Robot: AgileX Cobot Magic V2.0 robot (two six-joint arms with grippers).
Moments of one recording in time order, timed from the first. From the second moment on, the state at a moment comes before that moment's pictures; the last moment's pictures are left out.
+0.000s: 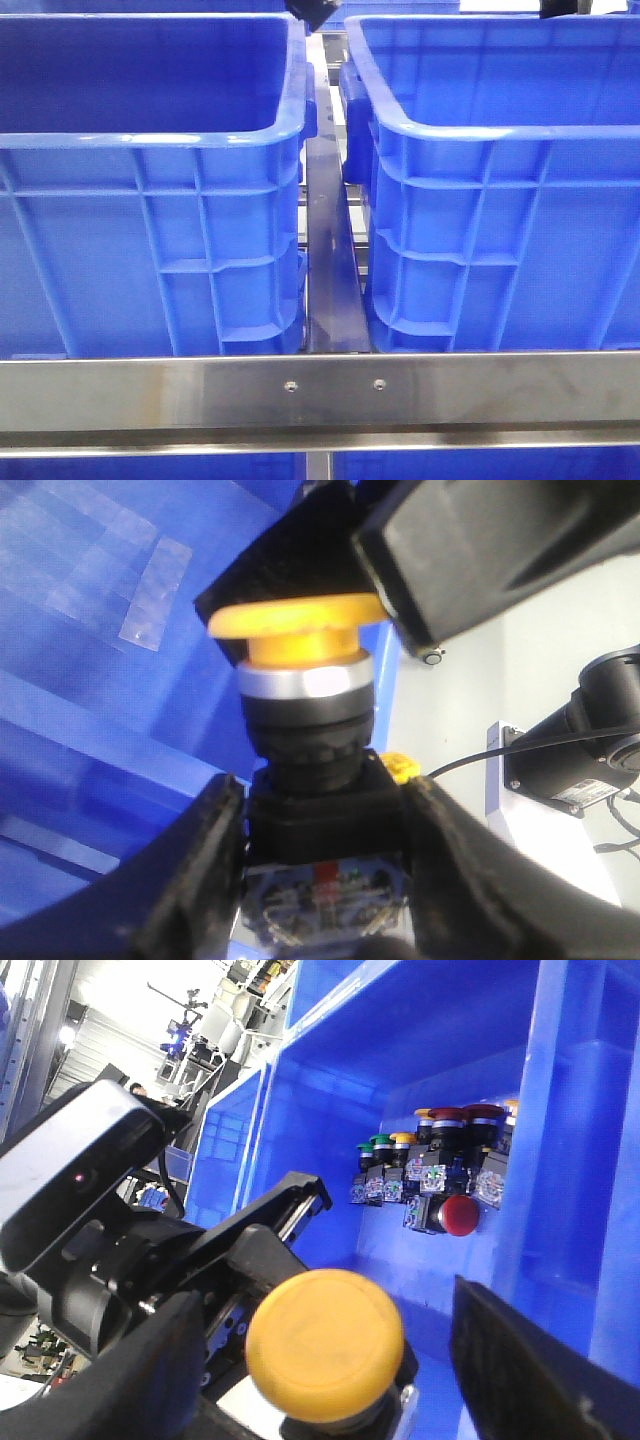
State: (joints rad) left arm -0.39 1.63 -1.41 -1.03 1.16 1.07; right arm 0.22 1.32 -0.89 1.66 0.78 -0.85
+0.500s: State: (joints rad) left arm -0.39 1.63 -1.41 -1.03 1.16 1.07; right arm 0.22 1.32 -0.89 1.66 0.78 -0.86
